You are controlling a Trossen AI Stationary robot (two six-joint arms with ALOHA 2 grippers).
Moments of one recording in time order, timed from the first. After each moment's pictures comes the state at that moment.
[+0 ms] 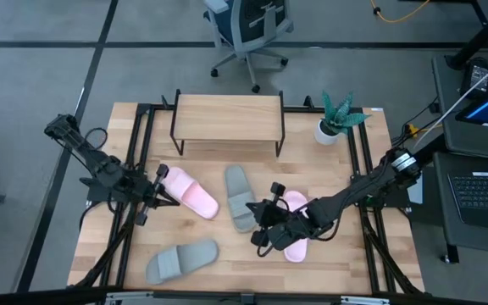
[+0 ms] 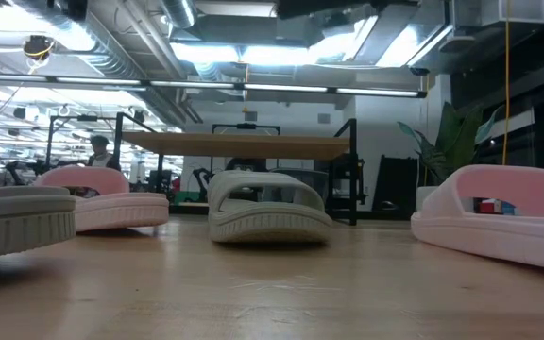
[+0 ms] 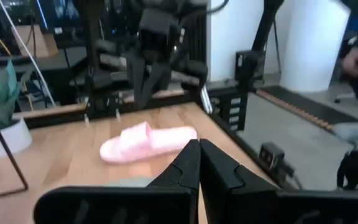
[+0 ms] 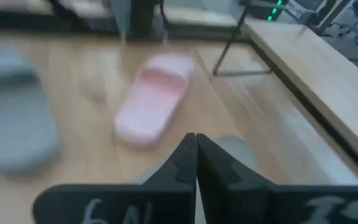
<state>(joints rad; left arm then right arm) -0.65 0.46 0.39 0.03 -0.37 0.01 0.50 1.77 1.34 -0.27 0.85 0.35</state>
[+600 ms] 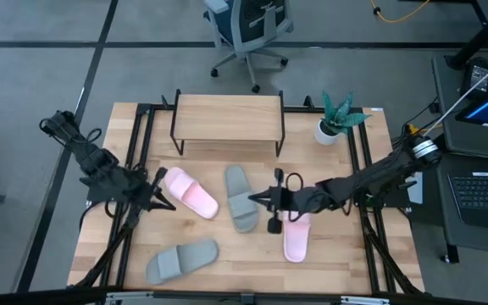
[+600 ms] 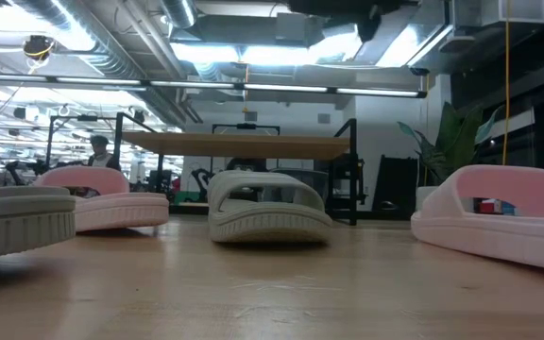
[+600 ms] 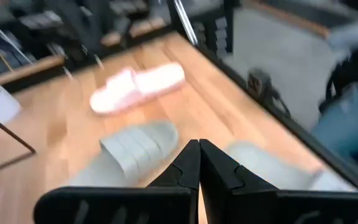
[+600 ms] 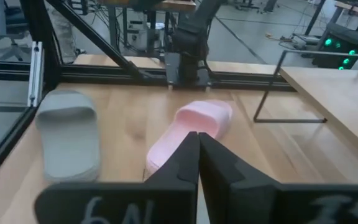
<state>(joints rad) -0.69 0.66 0.71 -0.55 -0.31 0.02 0.39 1.50 0.90 0.33 0.49 0.05</state>
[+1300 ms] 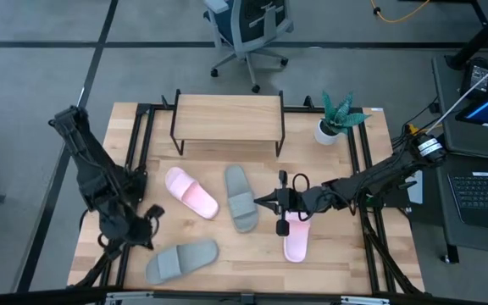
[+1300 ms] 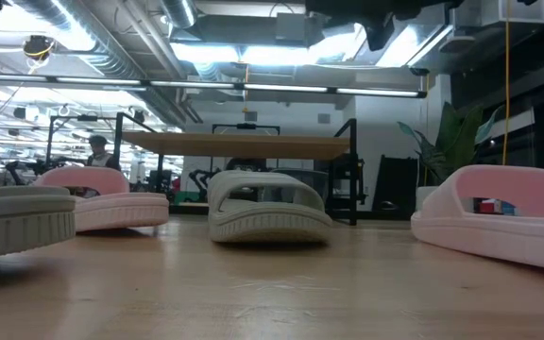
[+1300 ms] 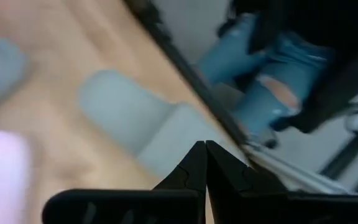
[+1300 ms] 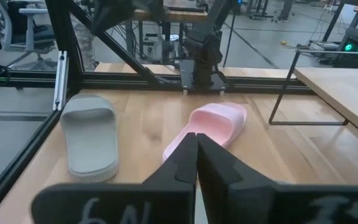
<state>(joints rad) -0.95 0.99 0.88 -0.68 -0.05 -0.38 0.40 1.46 0.79 0.45 0.44 0.07</state>
